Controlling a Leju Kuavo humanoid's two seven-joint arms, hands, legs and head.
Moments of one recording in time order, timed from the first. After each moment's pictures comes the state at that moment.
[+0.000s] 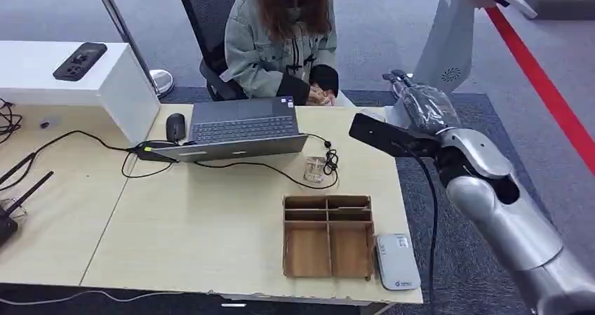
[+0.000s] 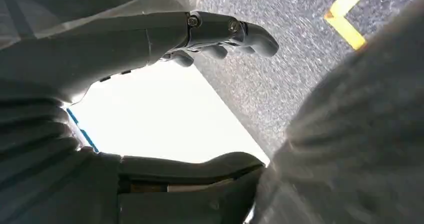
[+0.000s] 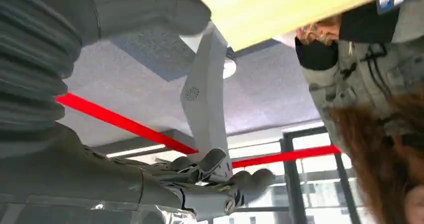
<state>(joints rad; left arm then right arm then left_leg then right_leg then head) -0.11 -0.06 0.14 -0.22 -0.63 -0.57 0.54 -0.70 -0.50 0.60 -1.71 0.61 0.38 0.35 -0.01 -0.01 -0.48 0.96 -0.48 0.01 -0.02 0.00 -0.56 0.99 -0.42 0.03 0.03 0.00</state>
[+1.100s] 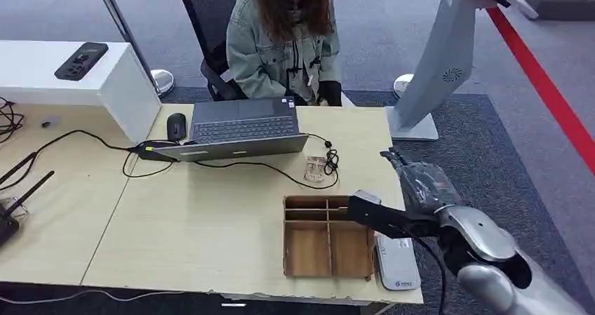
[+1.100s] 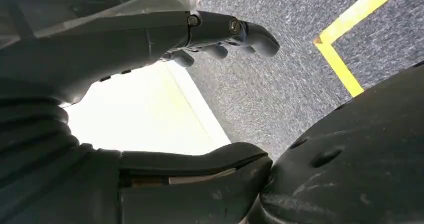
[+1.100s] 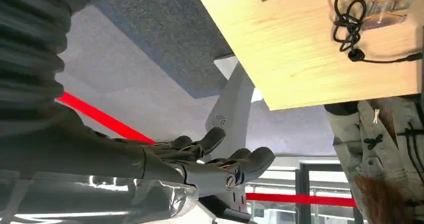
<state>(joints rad) -0.11 -0.07 0.15 -0.22 -0.61 -0.46 0.51 -0.38 -0.65 0.67 -2.02 0.60 0.38 0.57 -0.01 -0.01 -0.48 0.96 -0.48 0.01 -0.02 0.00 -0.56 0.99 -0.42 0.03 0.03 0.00</state>
